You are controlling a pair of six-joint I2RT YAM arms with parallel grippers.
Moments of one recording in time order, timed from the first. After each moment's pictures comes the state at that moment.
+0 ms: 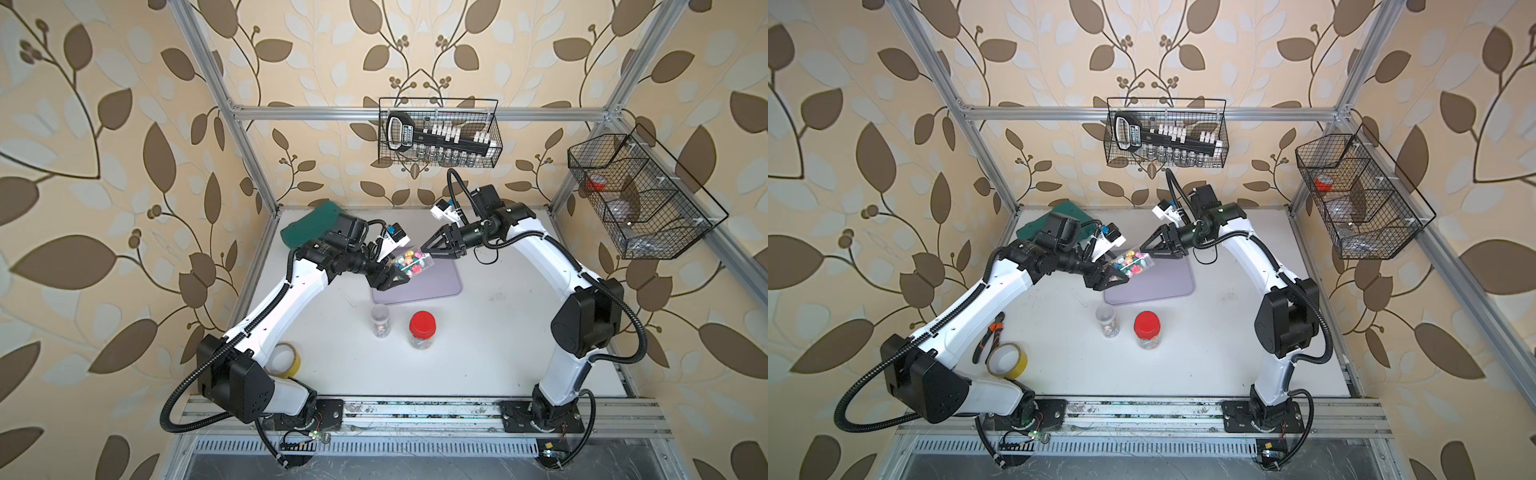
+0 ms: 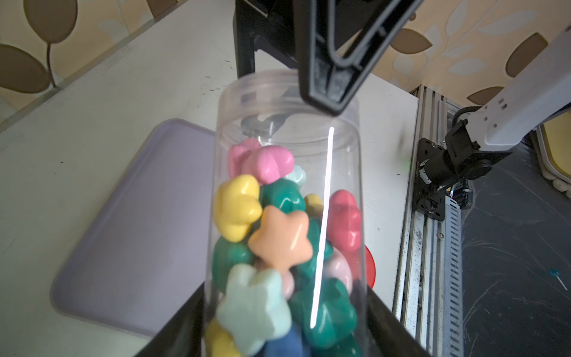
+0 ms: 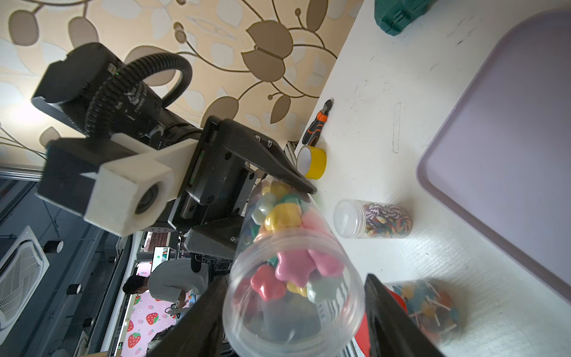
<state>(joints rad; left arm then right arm) -0.41 1.39 1.33 -0.77 0.68 0.37 0.33 1.84 1.77 -0.99 -1.15 0.19</state>
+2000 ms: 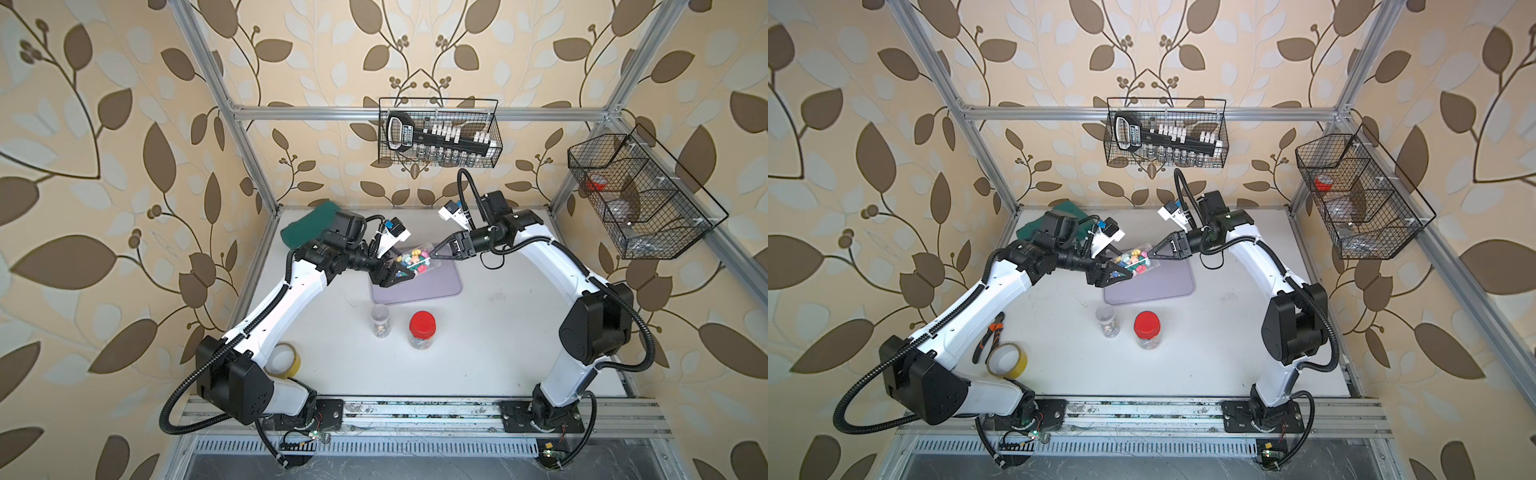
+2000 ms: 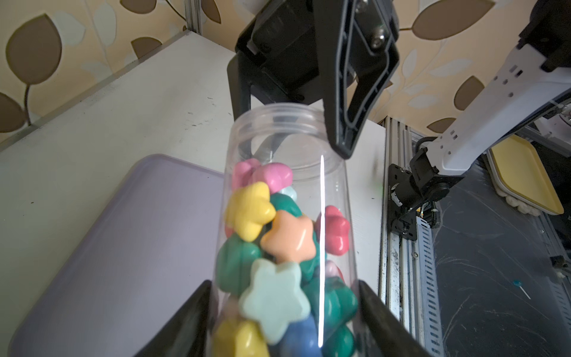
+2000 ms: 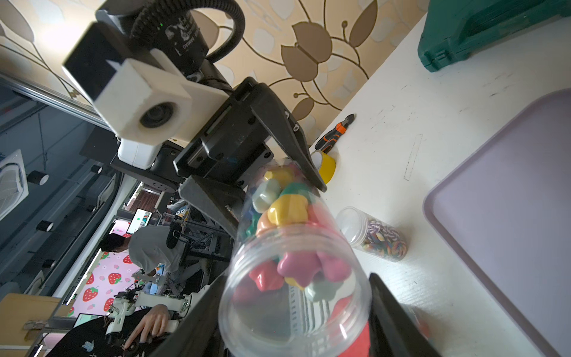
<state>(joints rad) -0.41 1.39 1.32 -0.66 0.81 0.29 0.30 1.77 1.65 -0.93 -1.28 -0.11</state>
